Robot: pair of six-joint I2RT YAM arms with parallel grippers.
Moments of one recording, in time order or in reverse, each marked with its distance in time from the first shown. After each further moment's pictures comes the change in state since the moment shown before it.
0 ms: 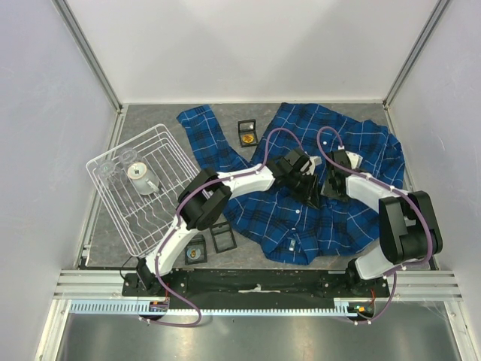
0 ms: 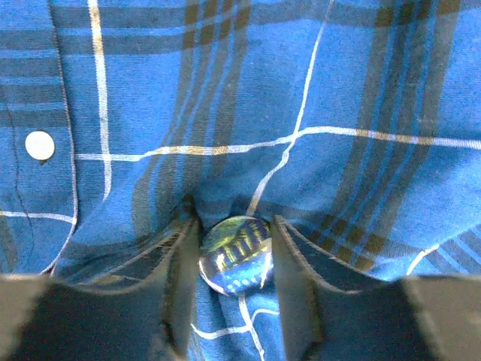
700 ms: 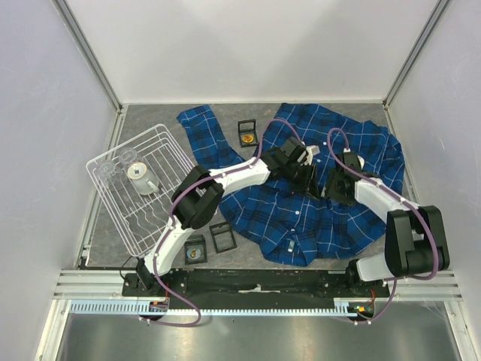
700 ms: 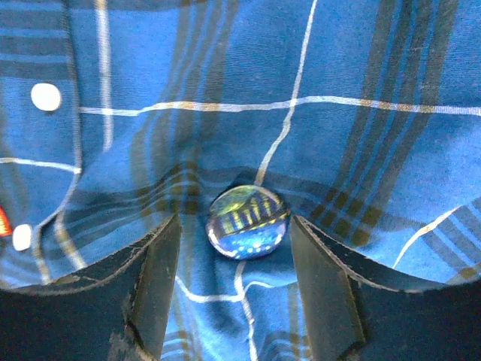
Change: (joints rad) left arm 0.032 -0.058 0.014 -0.004 0.017 -0.011; right arm -0.058 -0.133 -0.041 -0.045 -0.166 -0.028
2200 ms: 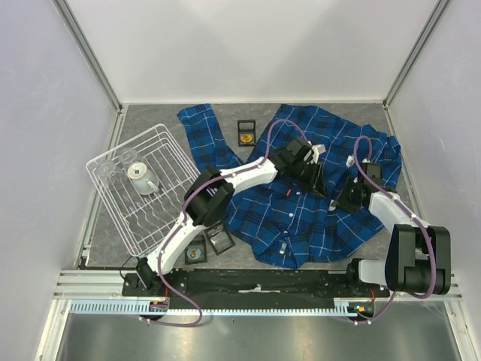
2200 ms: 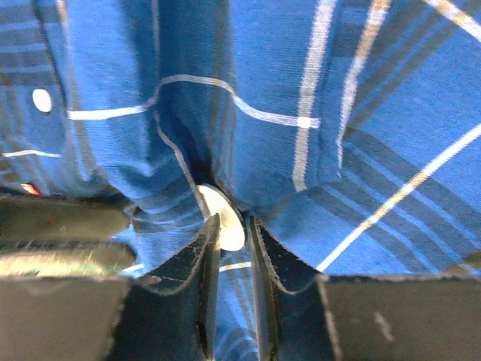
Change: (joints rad) left arm 0.003 0.145 0.185 0.008 0.030 -0.006; right arm -0.206 -0.107 -0.135 0.056 -0.312 0.051
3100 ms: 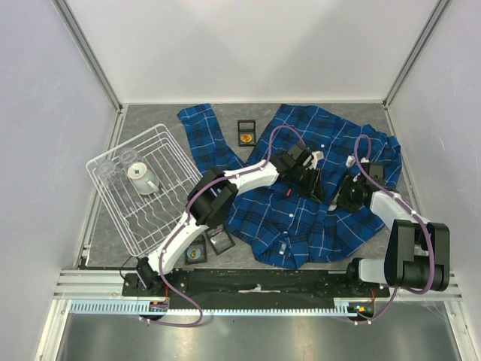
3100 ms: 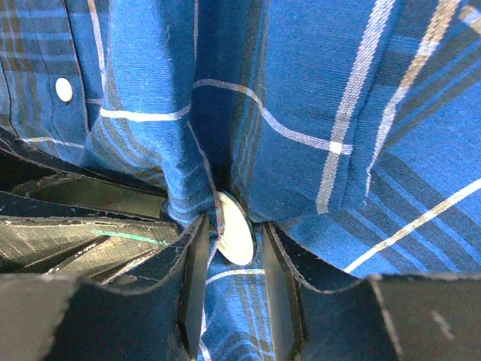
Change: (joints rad) left arm -0.003 0.067 0.007 -0.034 0.006 0.000; right arm -0.043 0.023 -0.008 0.033 -0.081 -0.060
